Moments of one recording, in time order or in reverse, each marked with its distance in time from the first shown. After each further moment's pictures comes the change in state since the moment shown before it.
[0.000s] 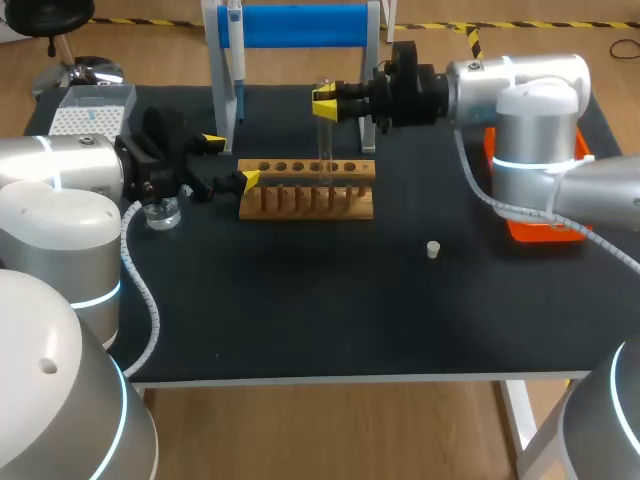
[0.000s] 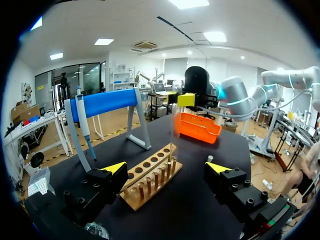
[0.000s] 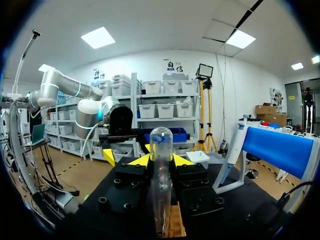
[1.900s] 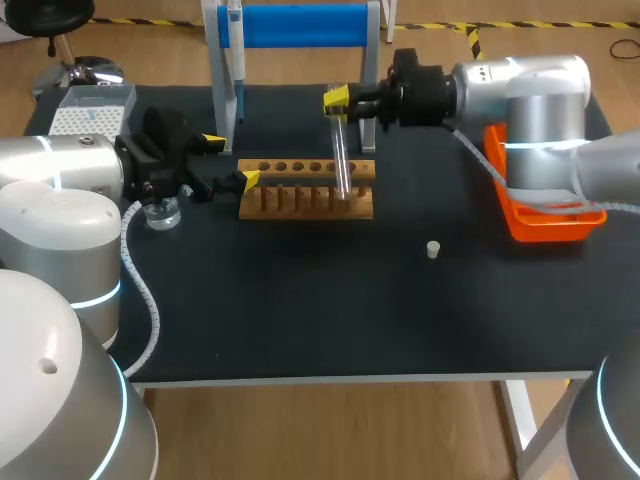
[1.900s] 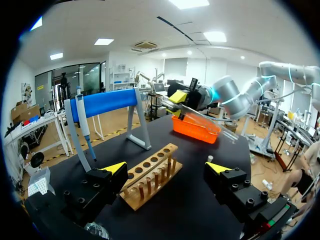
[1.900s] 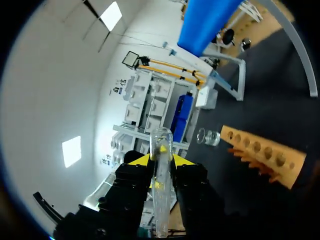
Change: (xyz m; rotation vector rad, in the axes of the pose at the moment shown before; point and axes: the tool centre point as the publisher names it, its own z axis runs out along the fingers) left arm 0.000 0.000 0.000 0.000 0.000 0.000; right arm -0.004 -0.011 -0.018 0.032 0.063 1.325
